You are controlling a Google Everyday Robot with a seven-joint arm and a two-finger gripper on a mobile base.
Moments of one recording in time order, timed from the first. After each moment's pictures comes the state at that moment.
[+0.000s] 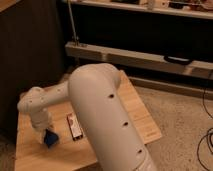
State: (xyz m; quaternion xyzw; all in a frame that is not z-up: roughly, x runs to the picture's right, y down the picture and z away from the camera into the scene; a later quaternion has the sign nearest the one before) arm -0.307 0.235 0.780 -0.40 0.06 0.24 0.88
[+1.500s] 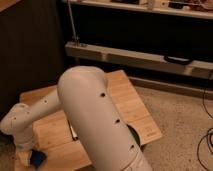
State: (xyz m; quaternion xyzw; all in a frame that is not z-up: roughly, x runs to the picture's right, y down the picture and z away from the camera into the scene) arm -0.385 0.314 0.730 -0.45 0.02 0.12 0.88
